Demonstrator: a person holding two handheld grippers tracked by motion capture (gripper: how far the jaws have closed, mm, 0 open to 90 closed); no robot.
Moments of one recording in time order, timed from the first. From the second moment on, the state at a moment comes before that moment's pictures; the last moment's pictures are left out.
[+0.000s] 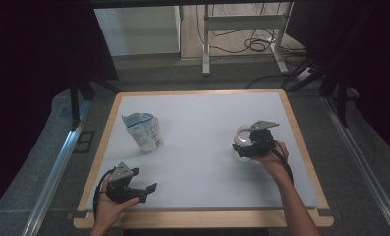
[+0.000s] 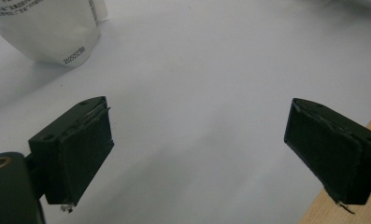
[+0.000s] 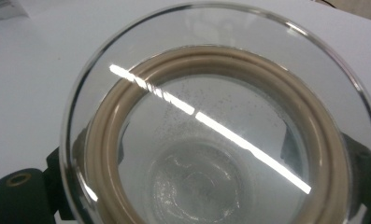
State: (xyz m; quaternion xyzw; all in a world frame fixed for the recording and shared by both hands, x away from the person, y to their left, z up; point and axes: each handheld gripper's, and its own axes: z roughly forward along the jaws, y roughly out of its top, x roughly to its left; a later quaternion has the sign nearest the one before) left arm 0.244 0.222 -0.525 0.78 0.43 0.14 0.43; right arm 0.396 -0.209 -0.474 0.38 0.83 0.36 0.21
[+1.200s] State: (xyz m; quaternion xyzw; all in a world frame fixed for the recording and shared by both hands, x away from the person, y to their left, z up) left arm 0.244 0.217 -0.529 0.78 0.43 0.14 0.43; right arm 0.332 -0.186 -0.464 0.27 0.87 0.39 0.16
